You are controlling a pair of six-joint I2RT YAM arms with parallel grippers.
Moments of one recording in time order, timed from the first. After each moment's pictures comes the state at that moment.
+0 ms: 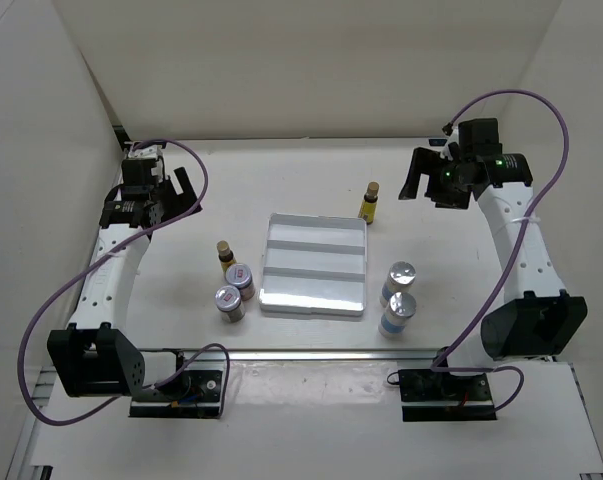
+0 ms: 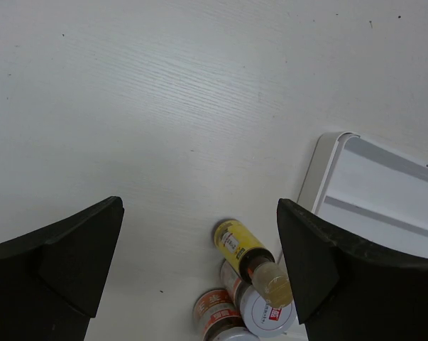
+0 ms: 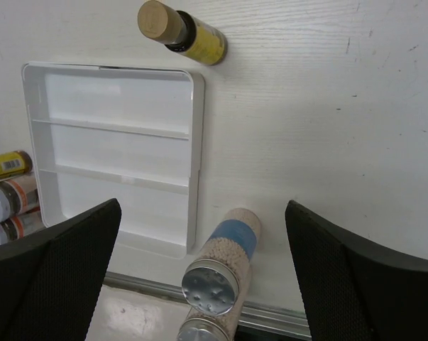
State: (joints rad) left arm 0.00 1.28 1.21 -0.66 -0.02 -0.31; right arm 0.09 1.47 1.61 -1.05 -0.23 0.22
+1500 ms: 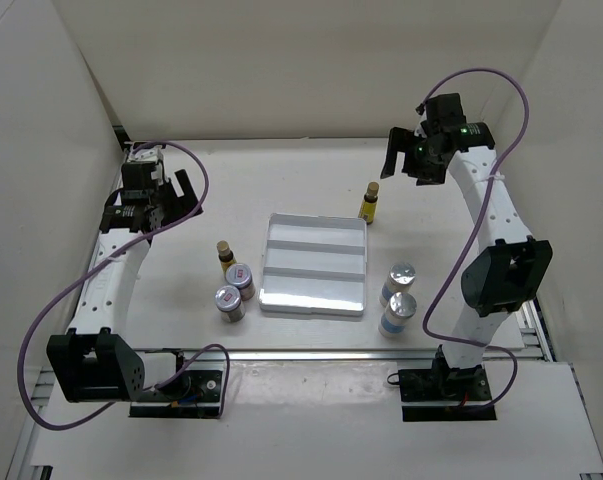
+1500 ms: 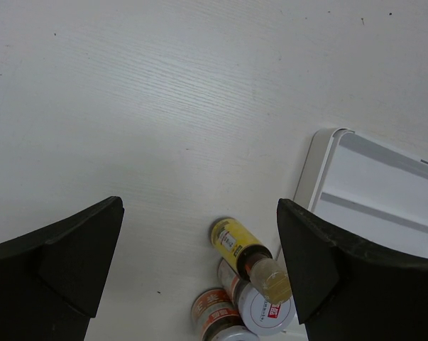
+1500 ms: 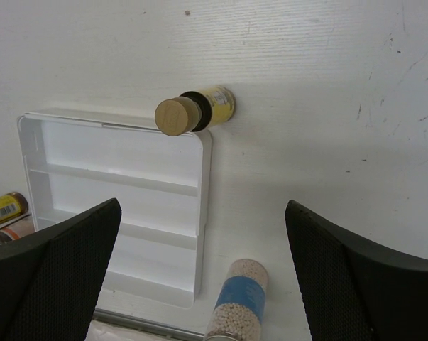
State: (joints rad) left arm 0.00 1.25 1.18 -0.63 0.00 -0.31; right arm 0.17 1.79 1.89 -1.03 -0.15 0.25
